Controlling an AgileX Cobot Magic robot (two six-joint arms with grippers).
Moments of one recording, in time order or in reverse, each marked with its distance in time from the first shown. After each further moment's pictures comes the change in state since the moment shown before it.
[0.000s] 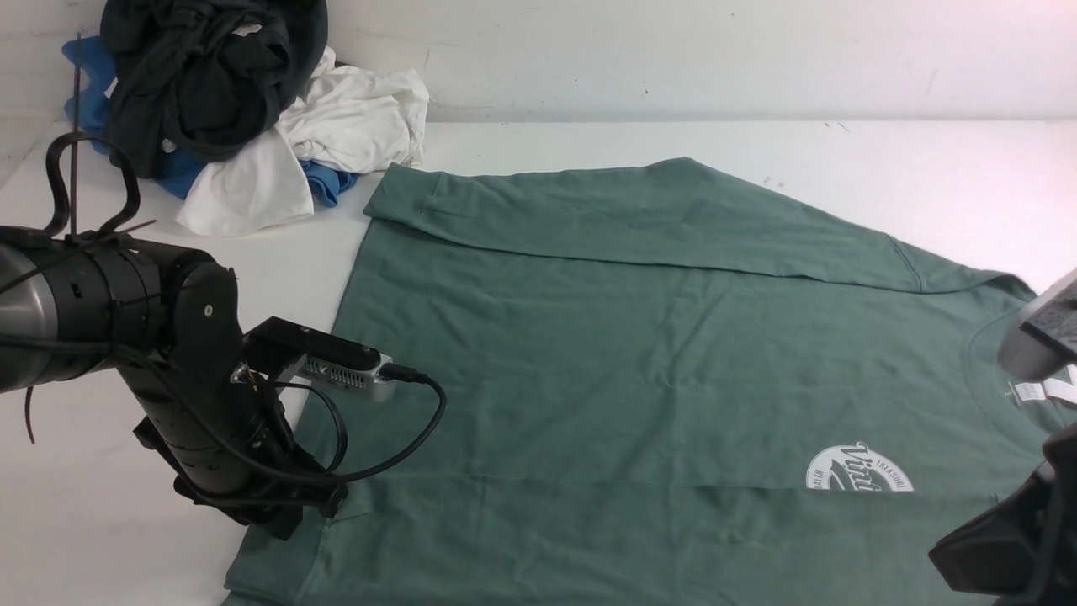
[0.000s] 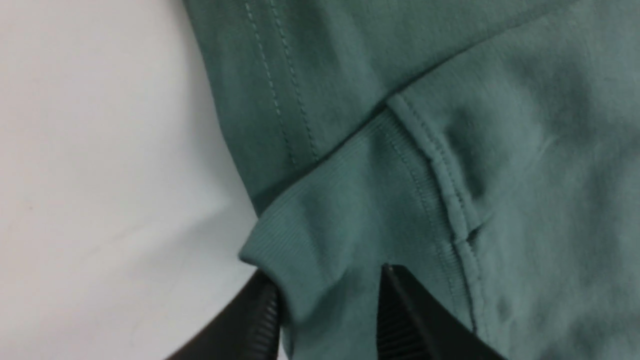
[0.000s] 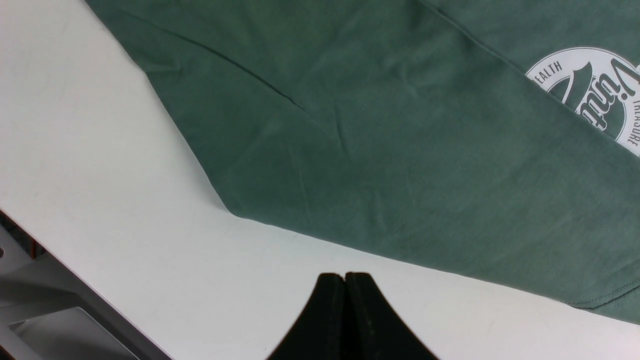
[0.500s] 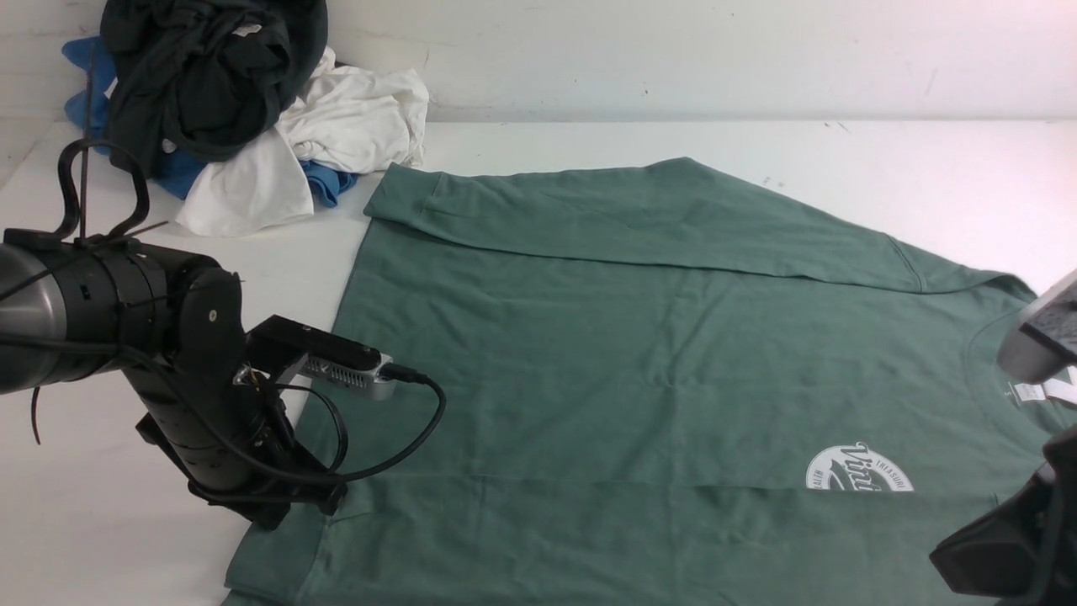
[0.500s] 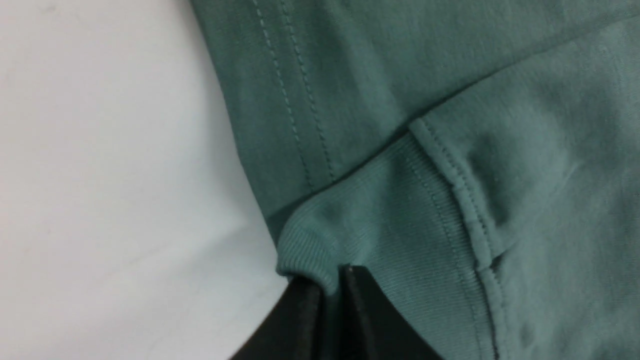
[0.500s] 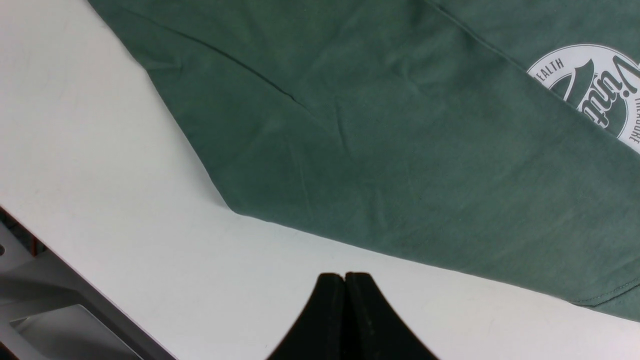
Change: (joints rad) right arm 0.000 0.000 0.000 0.000 0.004 0.000; left arm 0.000 0.008 0.000 0.019 -0.028 -0.007
